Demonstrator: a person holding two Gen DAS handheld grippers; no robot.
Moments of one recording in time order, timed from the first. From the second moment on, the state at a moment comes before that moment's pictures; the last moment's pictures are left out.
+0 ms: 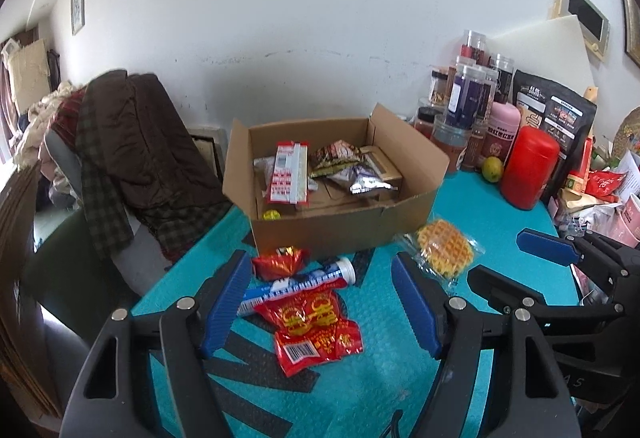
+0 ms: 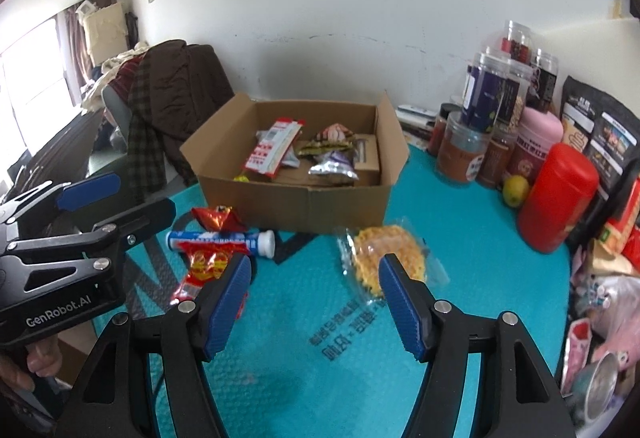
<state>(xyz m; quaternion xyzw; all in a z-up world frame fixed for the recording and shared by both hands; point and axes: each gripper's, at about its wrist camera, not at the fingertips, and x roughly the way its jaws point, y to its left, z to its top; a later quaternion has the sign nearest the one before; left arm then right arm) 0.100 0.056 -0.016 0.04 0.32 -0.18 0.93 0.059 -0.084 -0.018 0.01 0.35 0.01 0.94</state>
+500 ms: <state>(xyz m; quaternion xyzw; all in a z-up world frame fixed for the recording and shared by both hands) 0.133 0.059 -0.086 -0.01 0.40 -0.14 0.91 0.082 -0.097 -0.065 0.03 0.39 0.03 0.92</state>
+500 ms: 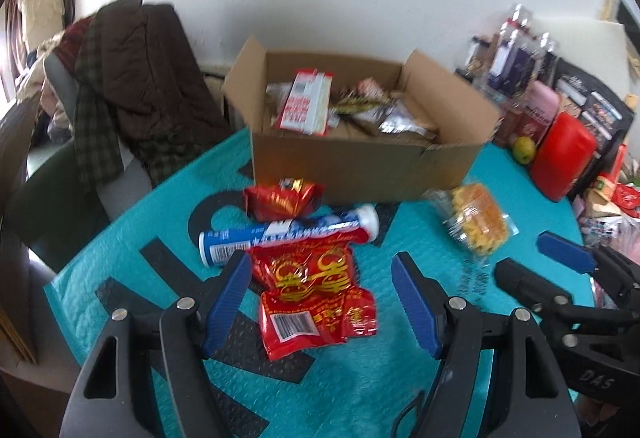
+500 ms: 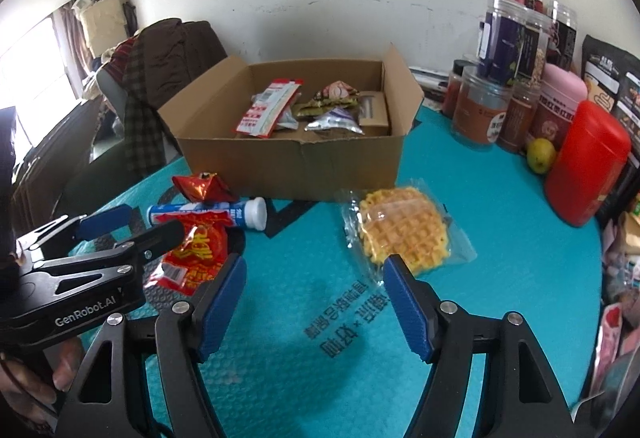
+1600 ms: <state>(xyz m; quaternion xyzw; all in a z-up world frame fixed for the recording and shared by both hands) 0.184 0.027 -0.144 0.02 0.46 -0.13 0.88 0.168 -0.168 -0.124 0.03 0.47 0.03 0.88</state>
